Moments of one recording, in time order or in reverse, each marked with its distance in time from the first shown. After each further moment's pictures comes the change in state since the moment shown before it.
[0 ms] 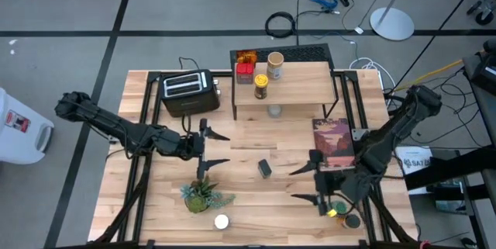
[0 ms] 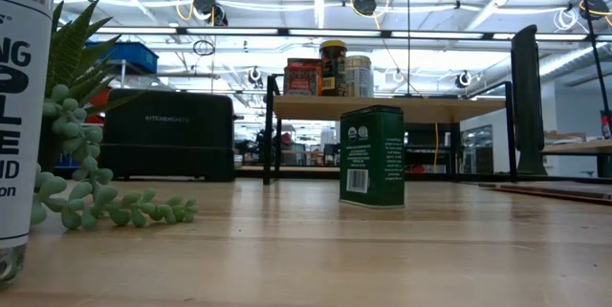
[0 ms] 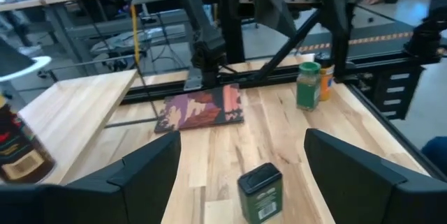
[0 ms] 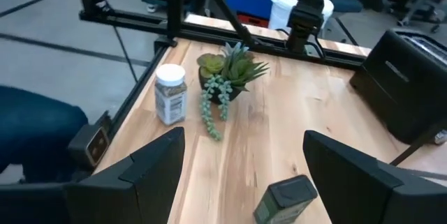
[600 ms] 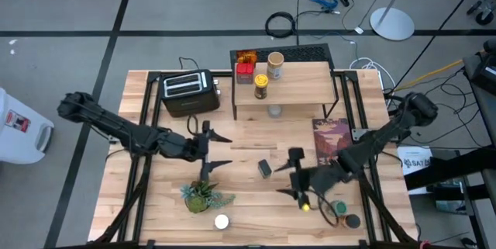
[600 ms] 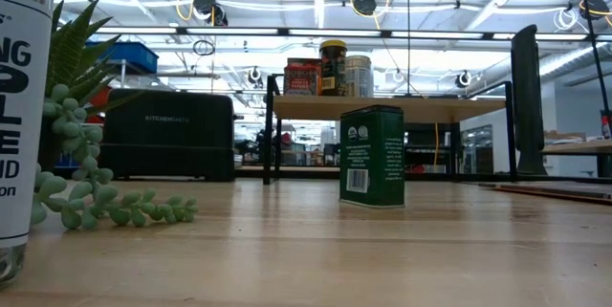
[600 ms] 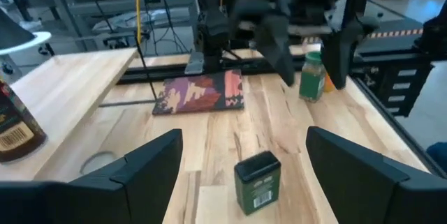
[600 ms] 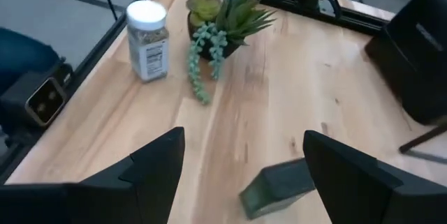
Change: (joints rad) left arm -0.004 0.048 0.000 -0.001 -0.016 -0.078; right arm -0.186 0.163 0.014 0.020 -0.193 -0.092
